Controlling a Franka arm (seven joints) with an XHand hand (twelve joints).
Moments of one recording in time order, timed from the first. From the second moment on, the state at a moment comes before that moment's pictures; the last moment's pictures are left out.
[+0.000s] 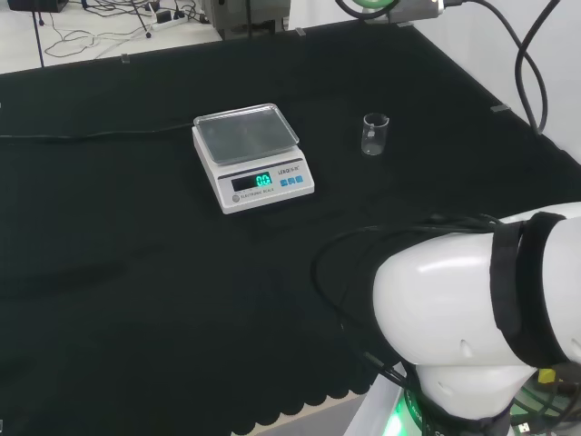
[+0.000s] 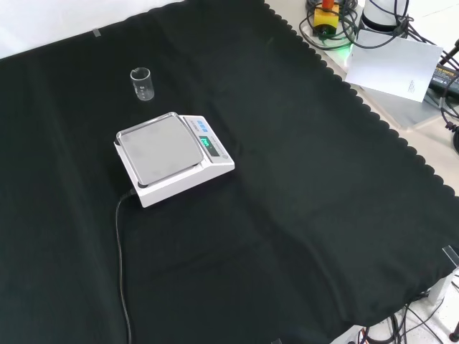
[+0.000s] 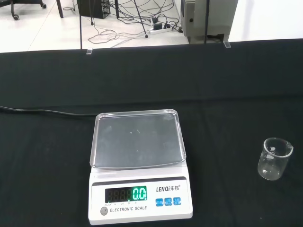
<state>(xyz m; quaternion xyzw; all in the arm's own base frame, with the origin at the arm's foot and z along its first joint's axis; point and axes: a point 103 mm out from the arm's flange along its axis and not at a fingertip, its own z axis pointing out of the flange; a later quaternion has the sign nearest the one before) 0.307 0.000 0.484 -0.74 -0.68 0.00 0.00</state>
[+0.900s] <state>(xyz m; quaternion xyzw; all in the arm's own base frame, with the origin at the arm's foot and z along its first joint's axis) 0.375 -0.044 0.440 -0.72 -0.69 0.03 0.04</state>
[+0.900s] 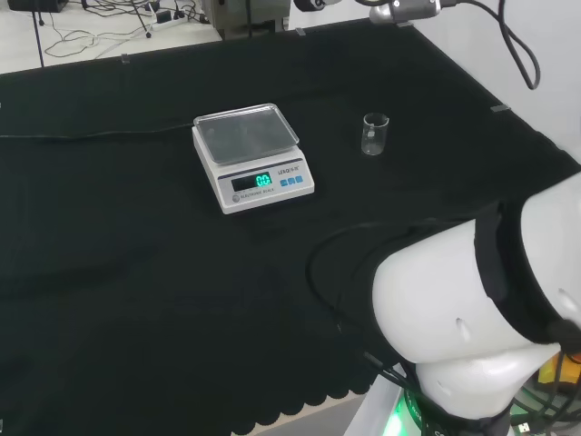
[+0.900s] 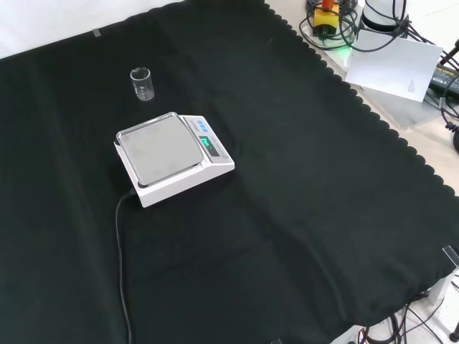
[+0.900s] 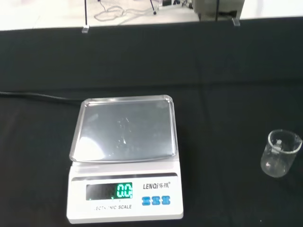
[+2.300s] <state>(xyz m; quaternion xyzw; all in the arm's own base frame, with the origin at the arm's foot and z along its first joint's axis) 0.477 -0.149 0.354 -0.75 -0.66 0.06 0.09</state>
